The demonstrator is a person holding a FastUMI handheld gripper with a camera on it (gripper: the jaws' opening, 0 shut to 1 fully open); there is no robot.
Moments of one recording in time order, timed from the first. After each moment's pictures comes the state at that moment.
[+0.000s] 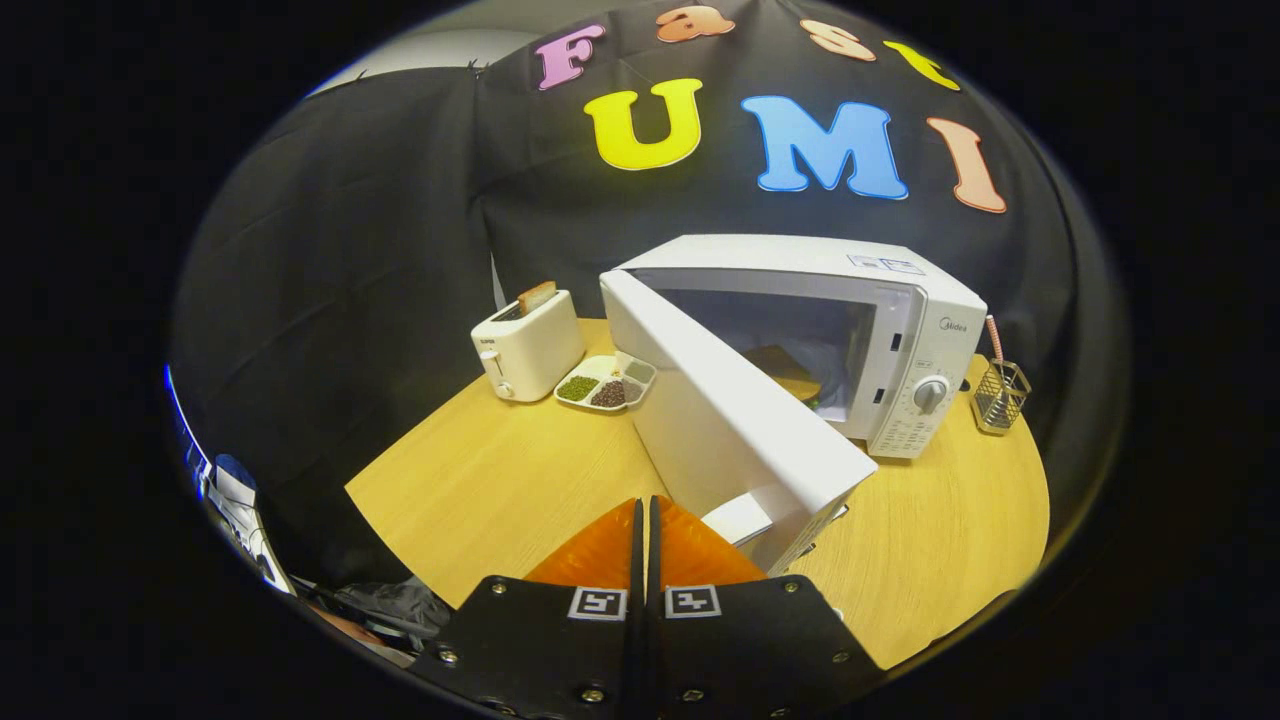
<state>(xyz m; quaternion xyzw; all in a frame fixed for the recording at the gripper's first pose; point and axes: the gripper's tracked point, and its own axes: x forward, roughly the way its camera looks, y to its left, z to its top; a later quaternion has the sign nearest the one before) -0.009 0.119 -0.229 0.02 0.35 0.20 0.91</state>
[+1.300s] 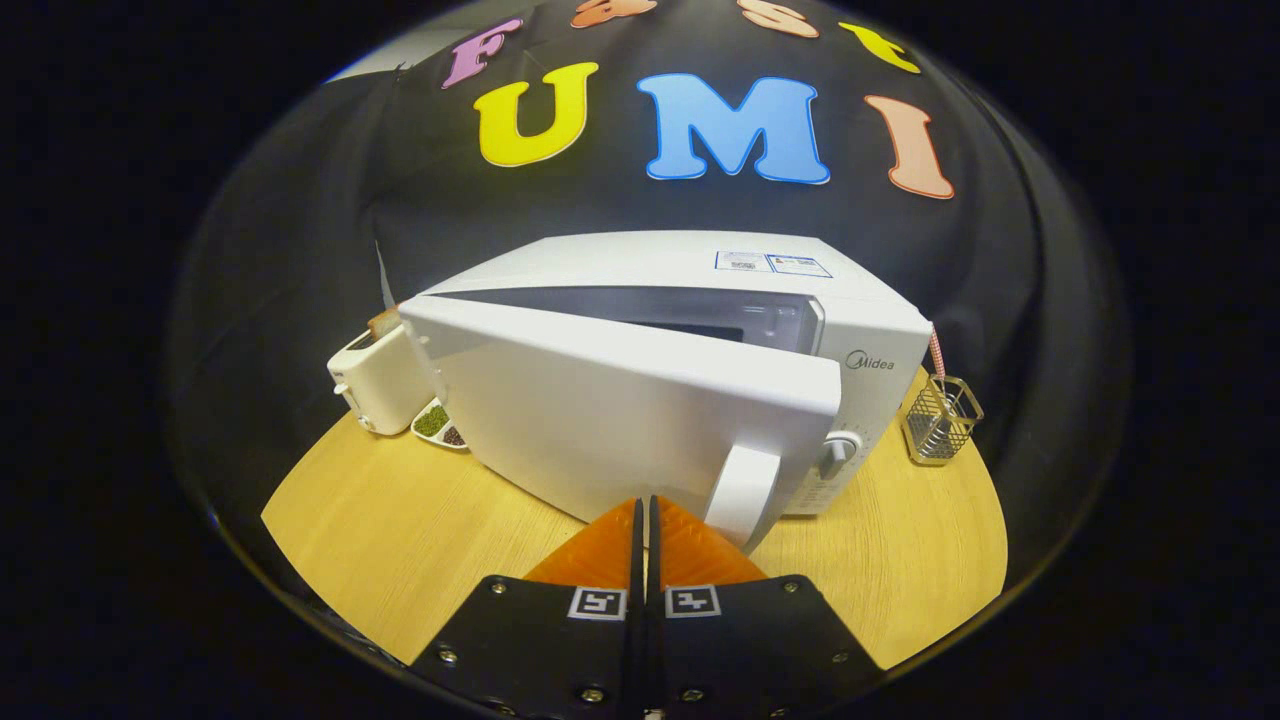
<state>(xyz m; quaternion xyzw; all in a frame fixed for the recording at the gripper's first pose) 0.125 0.014 -0.269 0.01 0.36 0.09 0.93</state>
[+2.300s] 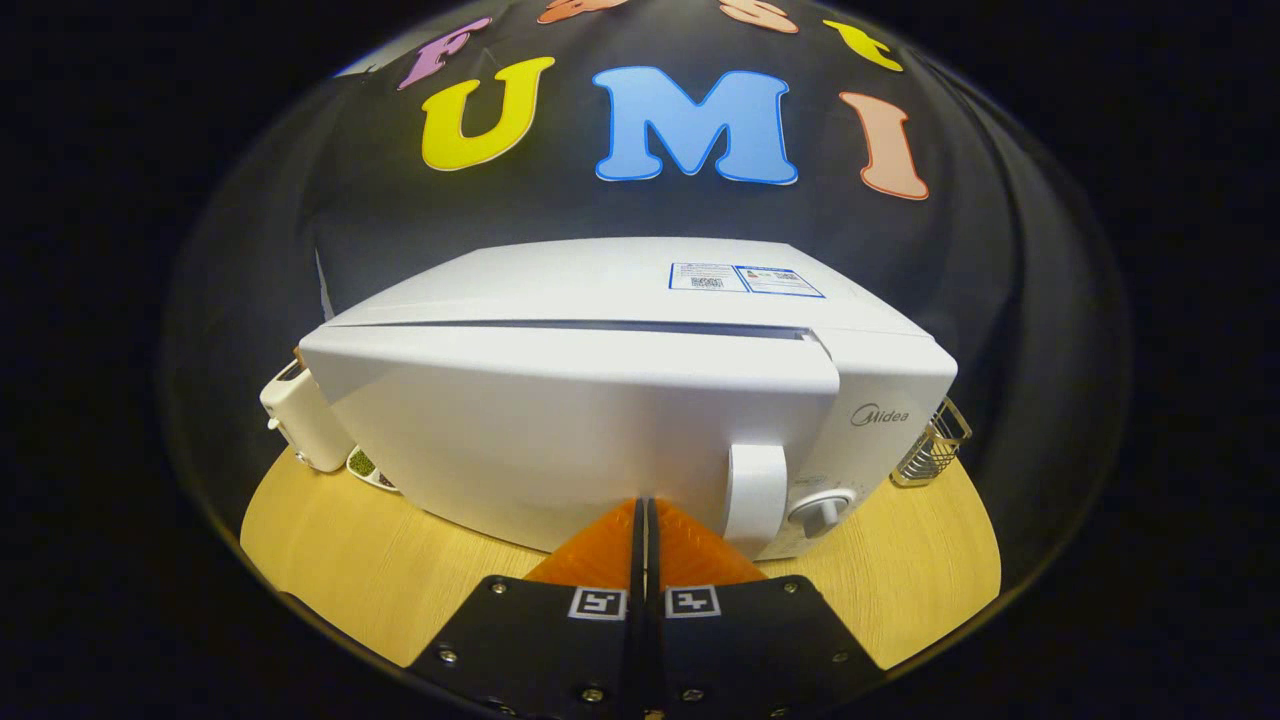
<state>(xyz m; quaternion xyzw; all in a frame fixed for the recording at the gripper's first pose) 0.190 0.000 -0.285 0.00 0.35 0.03 0.94</state>
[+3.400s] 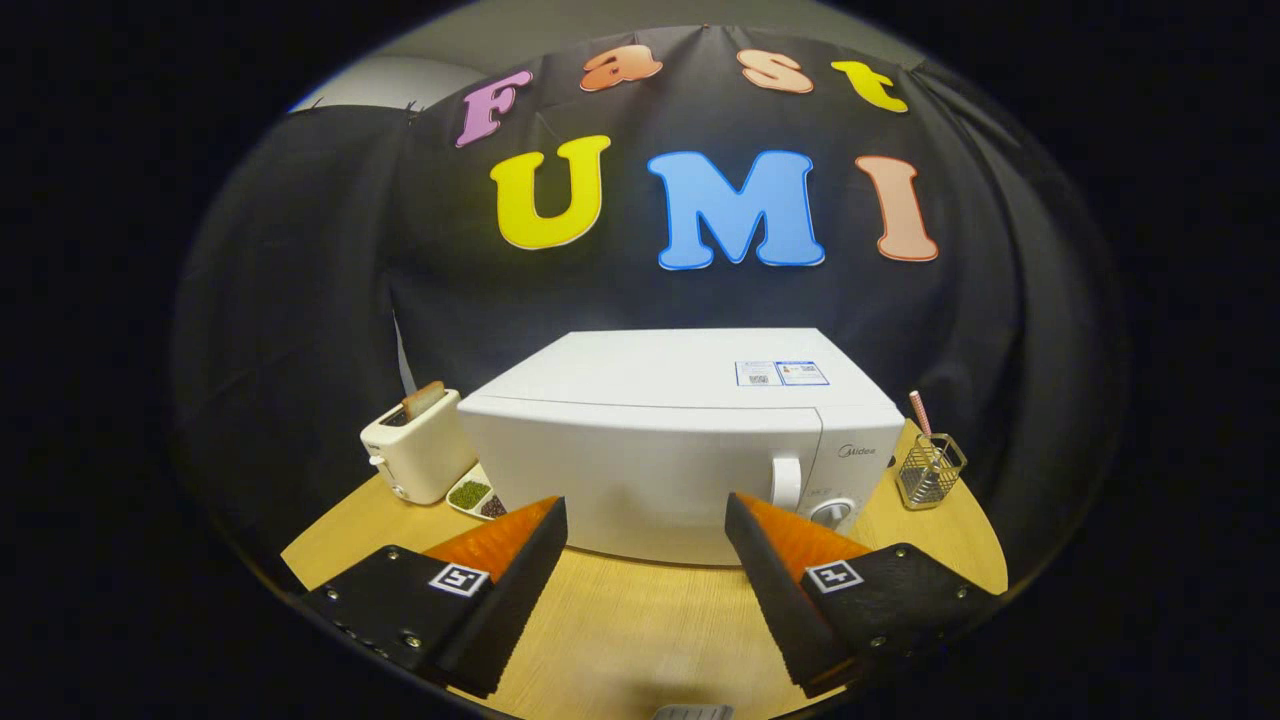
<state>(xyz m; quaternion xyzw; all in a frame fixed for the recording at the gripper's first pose) 0.103 0.047 -0.165 0.03 0.23 0.09 0.97</state>
